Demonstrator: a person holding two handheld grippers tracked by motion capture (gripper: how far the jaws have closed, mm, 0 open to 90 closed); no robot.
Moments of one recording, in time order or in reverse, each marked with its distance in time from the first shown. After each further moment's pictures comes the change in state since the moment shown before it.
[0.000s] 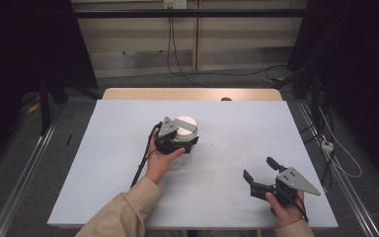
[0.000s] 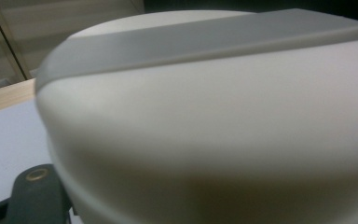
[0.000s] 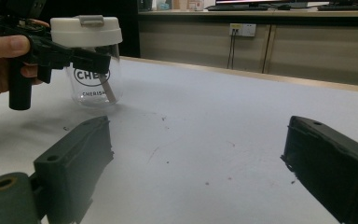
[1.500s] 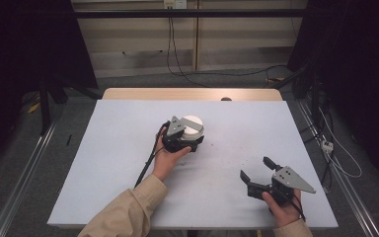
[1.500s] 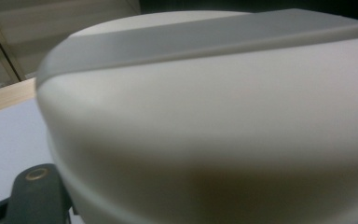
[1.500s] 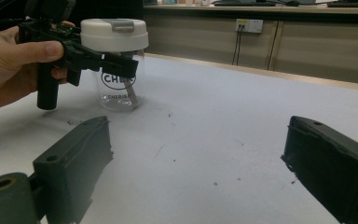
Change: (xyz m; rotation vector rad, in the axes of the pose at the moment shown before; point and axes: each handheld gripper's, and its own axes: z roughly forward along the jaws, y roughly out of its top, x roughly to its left) left arm -0.001 -0.005 0.026 0.005 -0.007 0.022; right arm 0.004 0.000 0.007 0.021 0.019 -0.018
